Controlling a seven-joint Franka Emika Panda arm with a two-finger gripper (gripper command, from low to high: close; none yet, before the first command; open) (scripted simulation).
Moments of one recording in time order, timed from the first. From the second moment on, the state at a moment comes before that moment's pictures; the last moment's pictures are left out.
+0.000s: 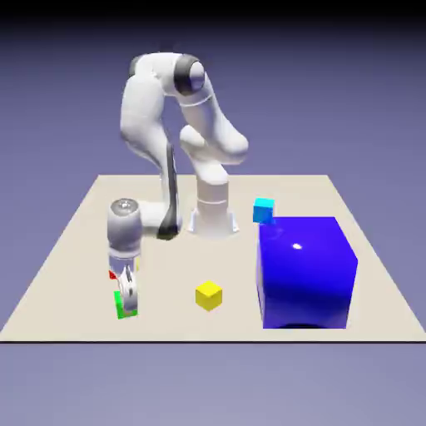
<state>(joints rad) -0.67 0.47 0.12 -2.39 -0.48 2.90 1.93</state>
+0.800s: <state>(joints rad) -0.92 0.10 0.06 -2.75 -0.33 2.86 2.34</state>
